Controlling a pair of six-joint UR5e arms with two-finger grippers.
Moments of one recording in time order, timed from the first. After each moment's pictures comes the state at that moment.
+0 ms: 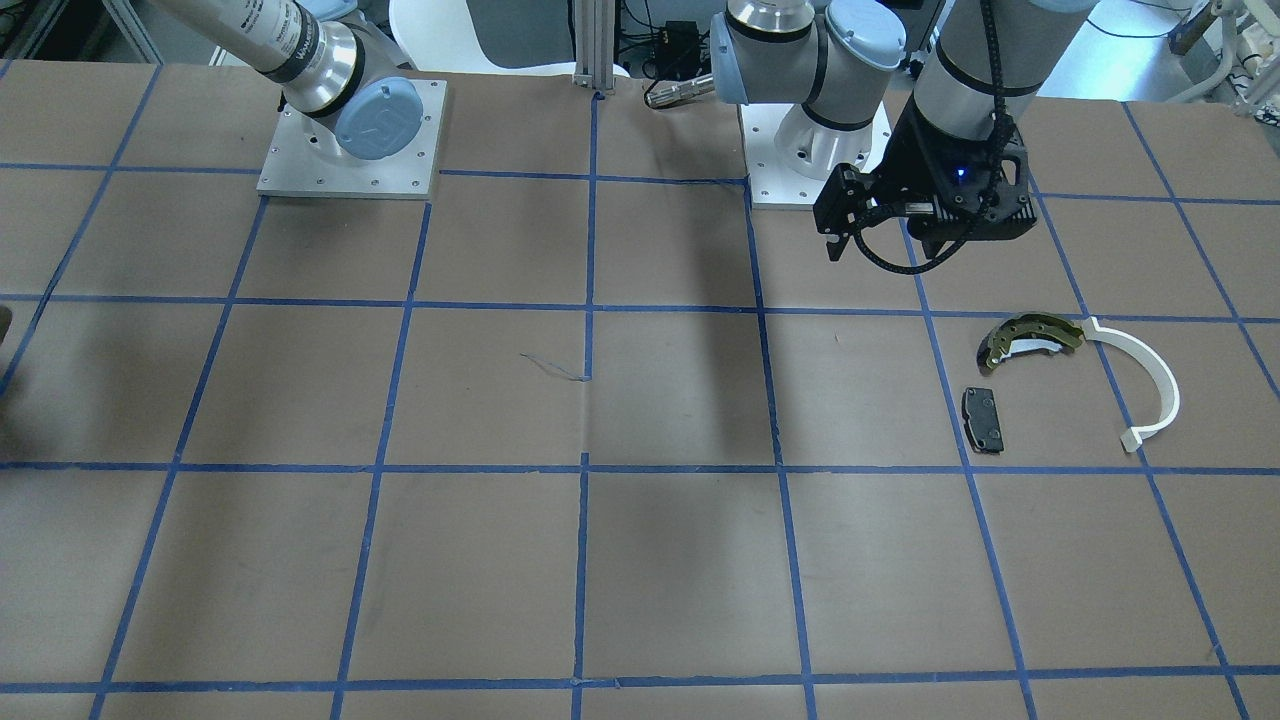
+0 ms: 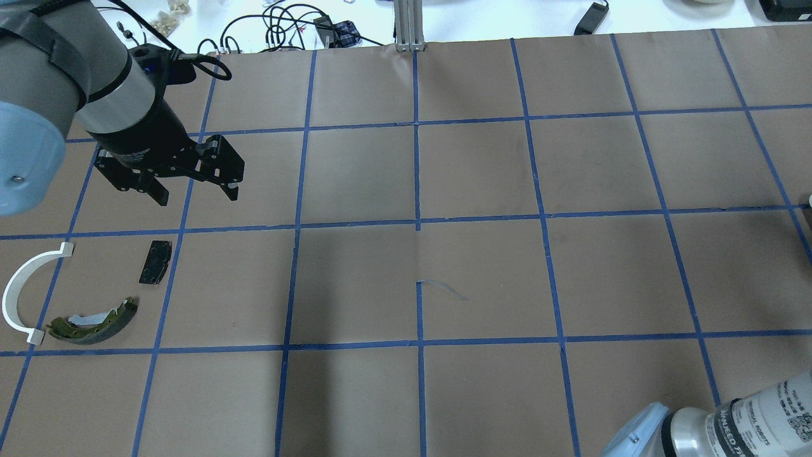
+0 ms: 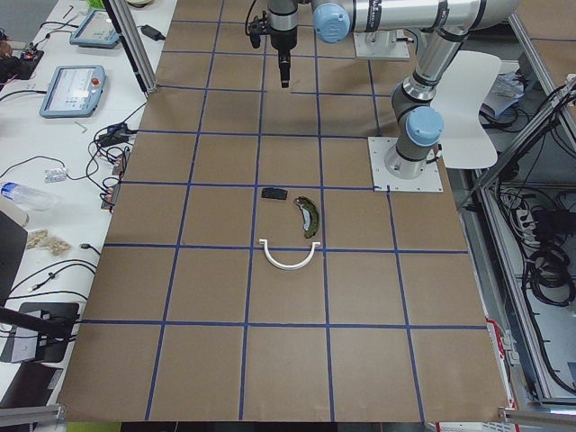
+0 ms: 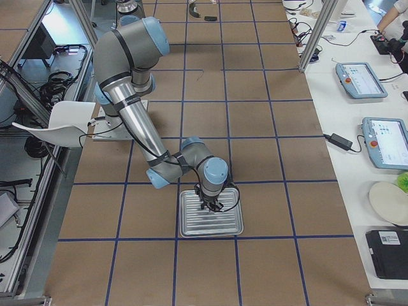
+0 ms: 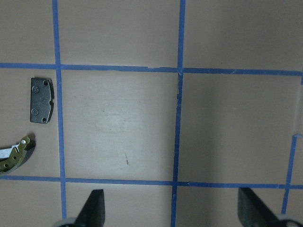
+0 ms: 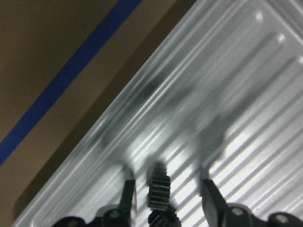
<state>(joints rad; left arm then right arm) -1.51 -1.49 -1.72 -1.54 1.59 0.02 0.60 -1.03 1.72 -2.28 -1.67 -1.74</state>
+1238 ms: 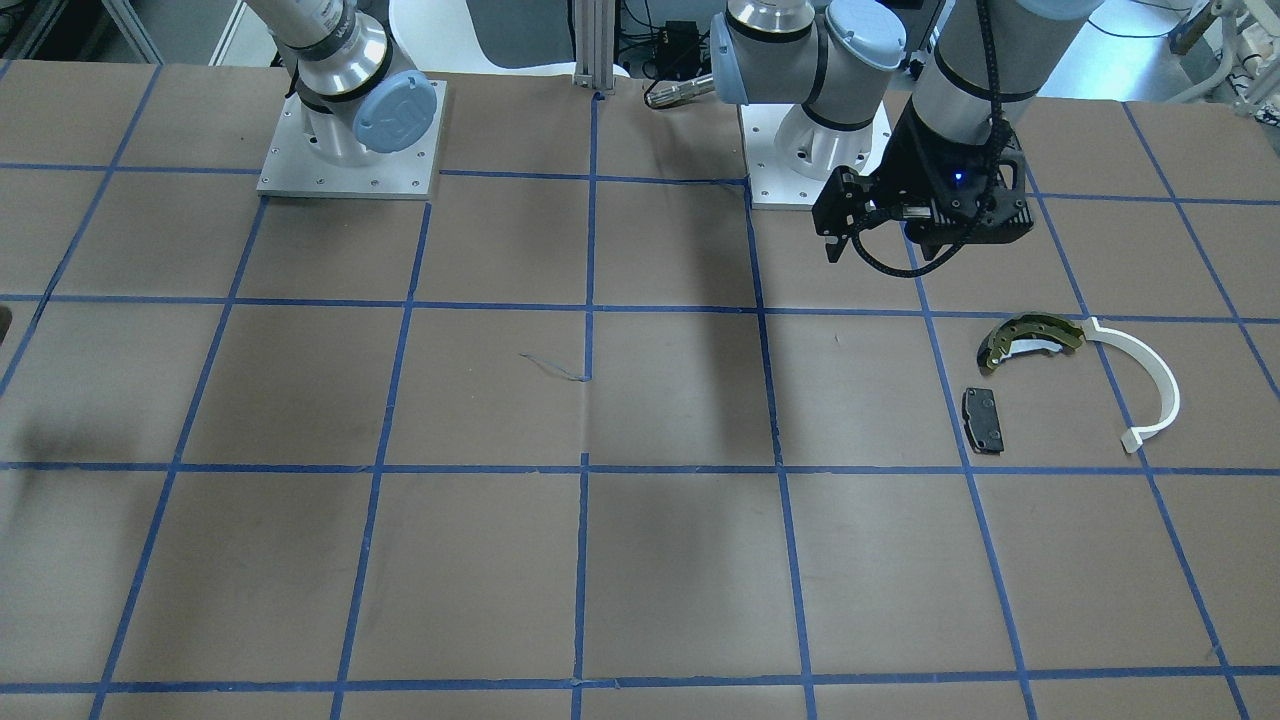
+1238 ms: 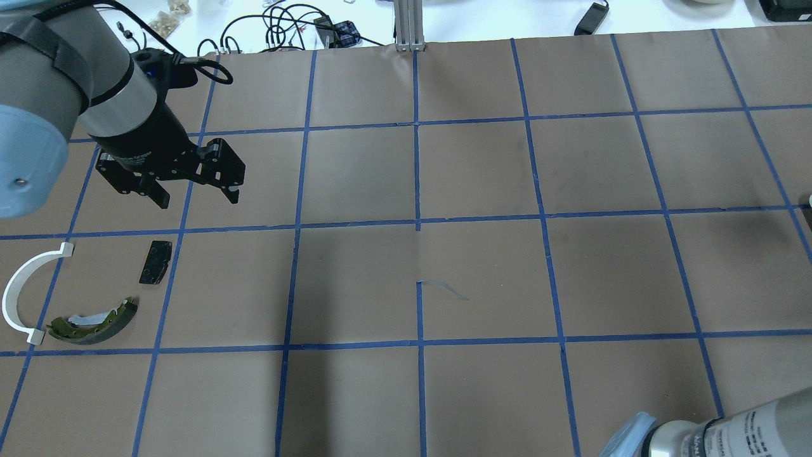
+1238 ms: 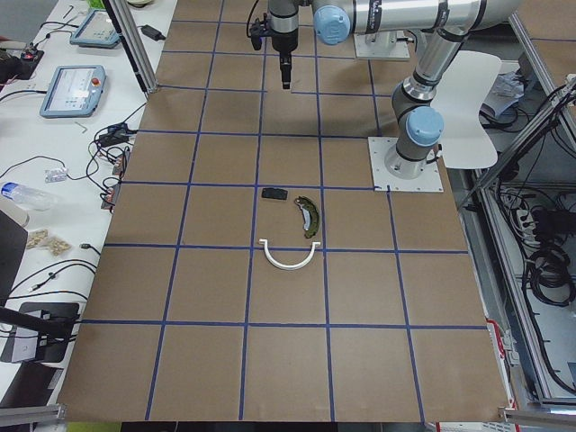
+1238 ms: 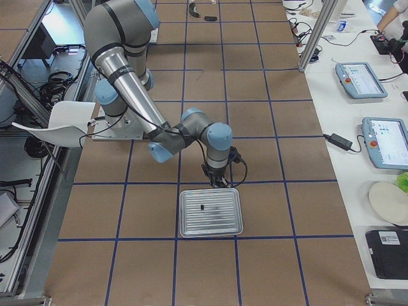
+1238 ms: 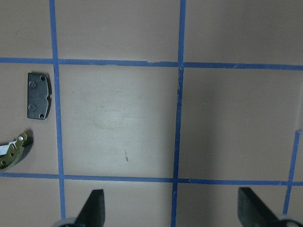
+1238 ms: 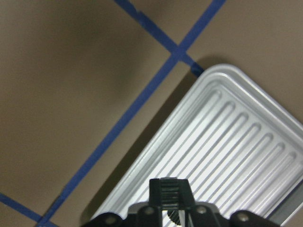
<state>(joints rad) -1.51 -1.49 -1.72 -1.54 1.59 0.02 0.76 -1.28 1.81 -2.20 -1.66 -1.49</state>
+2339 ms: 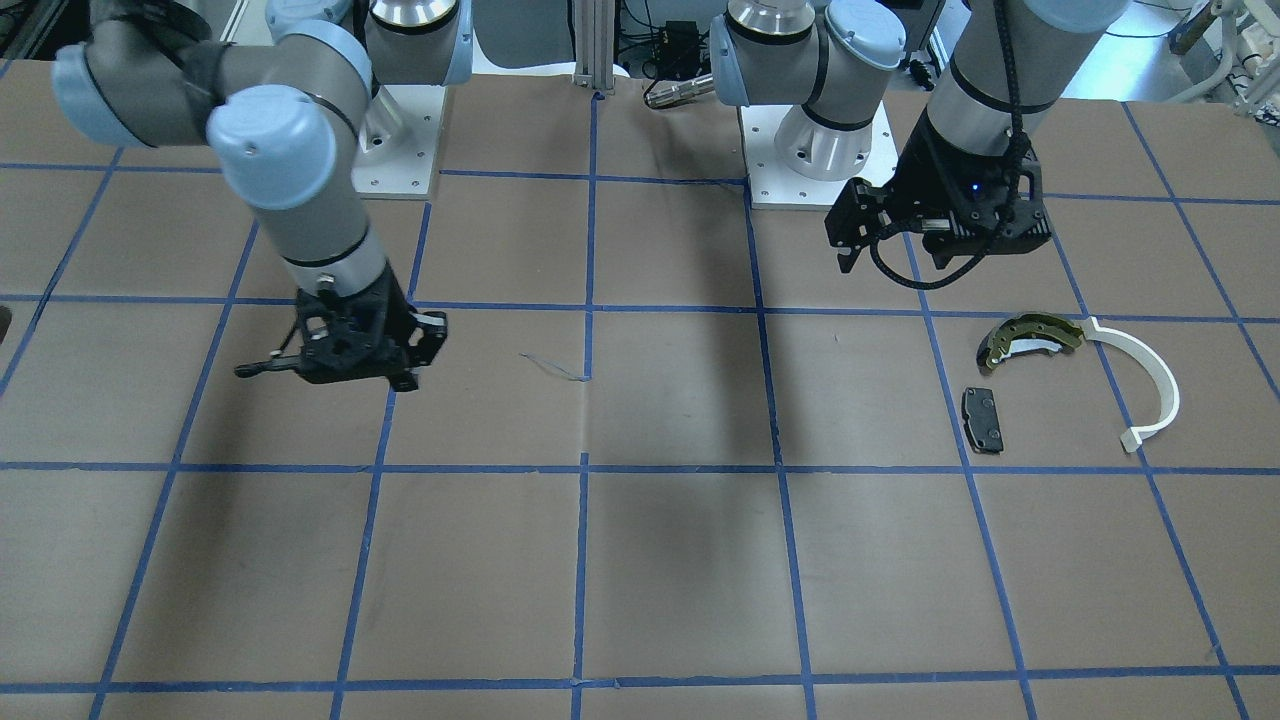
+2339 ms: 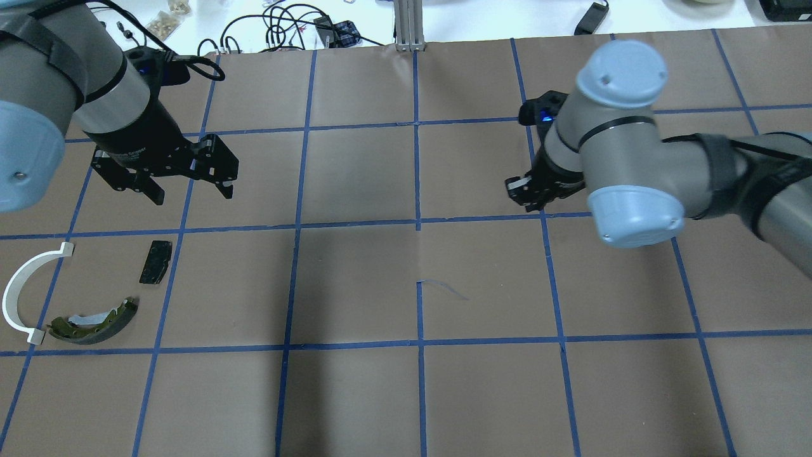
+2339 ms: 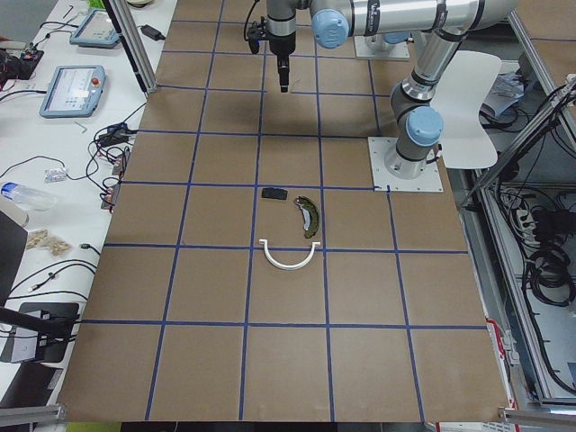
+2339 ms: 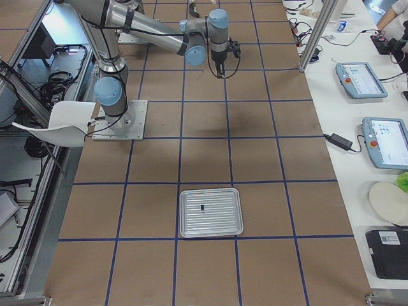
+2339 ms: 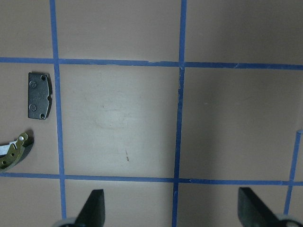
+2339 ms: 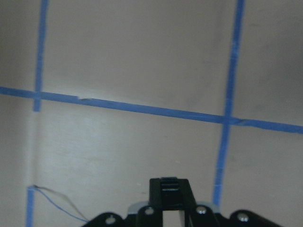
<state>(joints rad) -1.48 -1.51 -1.72 -1.50 1.59 0.03 1.71 -1.41 1.94 -2.19 -1.47 0.03</state>
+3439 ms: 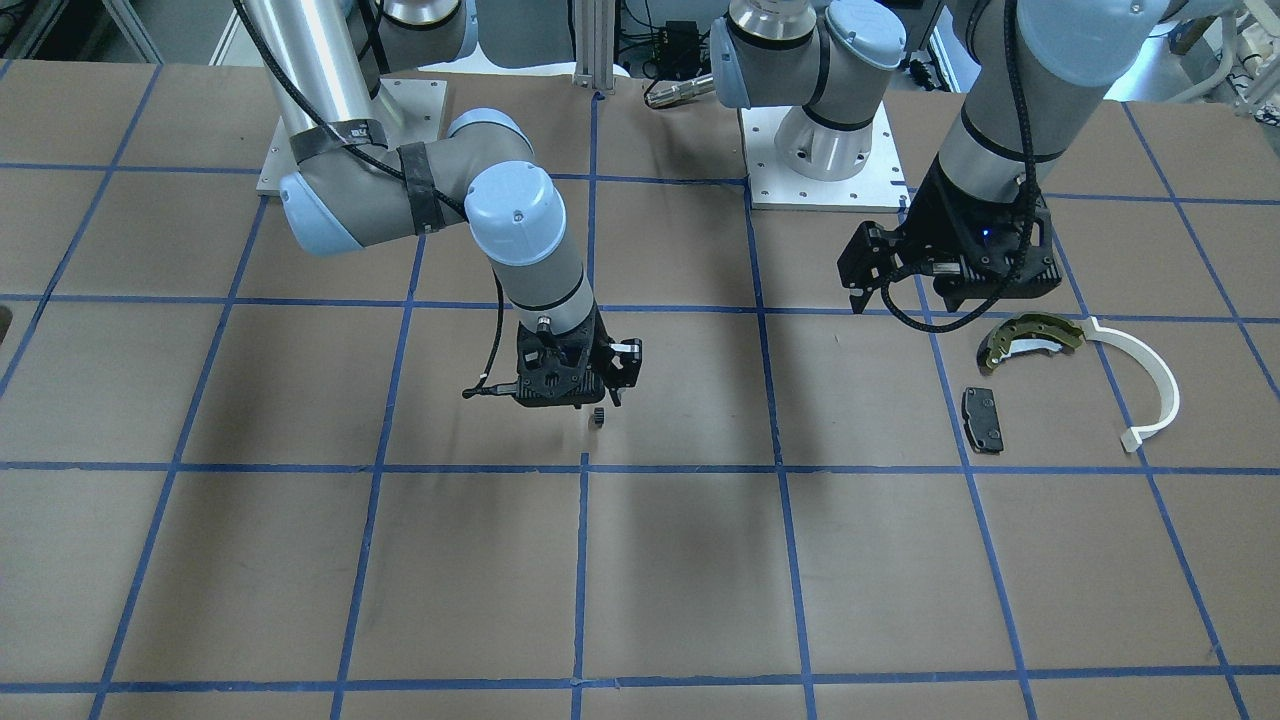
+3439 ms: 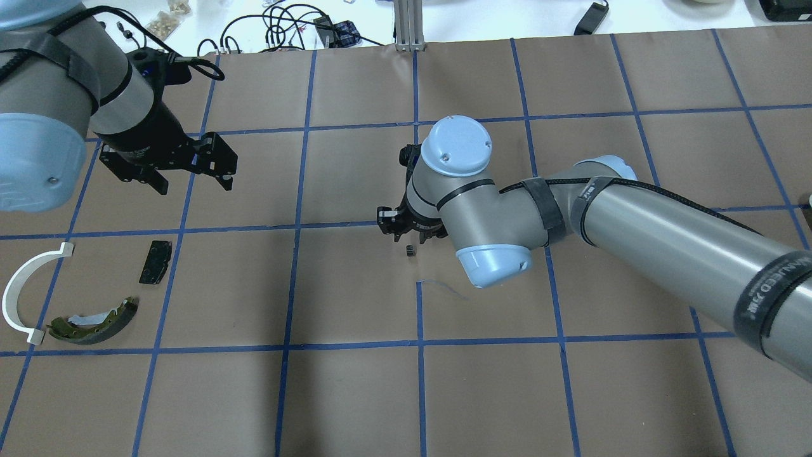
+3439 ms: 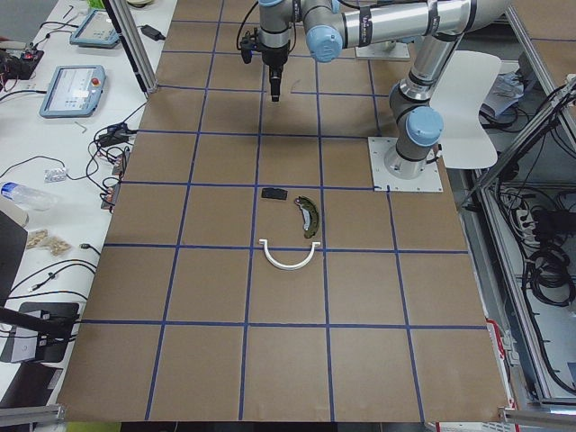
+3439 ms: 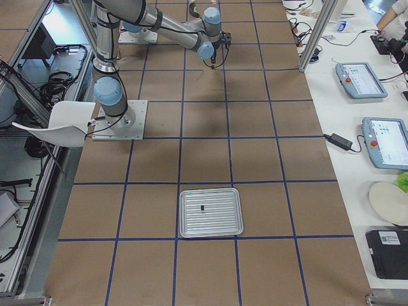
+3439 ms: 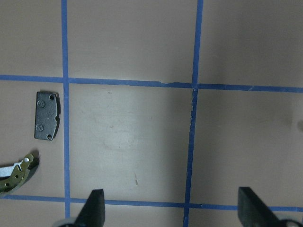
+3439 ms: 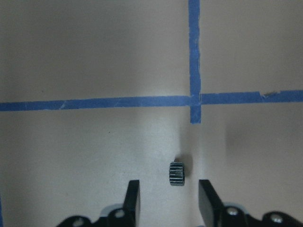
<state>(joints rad) -1.46 -1.55 -1.77 -1.36 1.58 0.09 1.92 -1.21 1.88 -2.40 -1.39 0.41</state>
